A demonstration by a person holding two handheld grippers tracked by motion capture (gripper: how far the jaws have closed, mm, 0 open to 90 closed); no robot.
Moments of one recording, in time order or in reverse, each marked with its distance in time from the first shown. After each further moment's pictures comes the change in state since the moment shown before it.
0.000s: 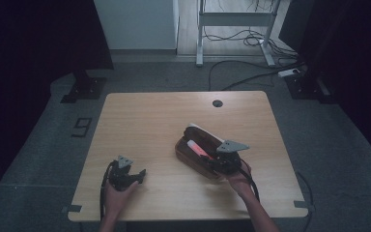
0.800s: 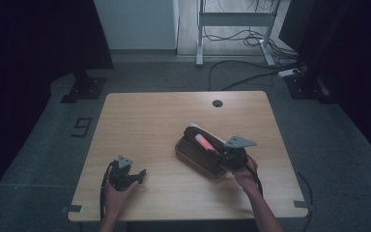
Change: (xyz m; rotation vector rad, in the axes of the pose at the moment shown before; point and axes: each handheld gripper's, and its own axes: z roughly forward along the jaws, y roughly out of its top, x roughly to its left) left arm 0.000 0.000 0.000 0.000 0.000 0.001; right arm -0.023 0.001 -0.008 -0.018 -0.061 0.005
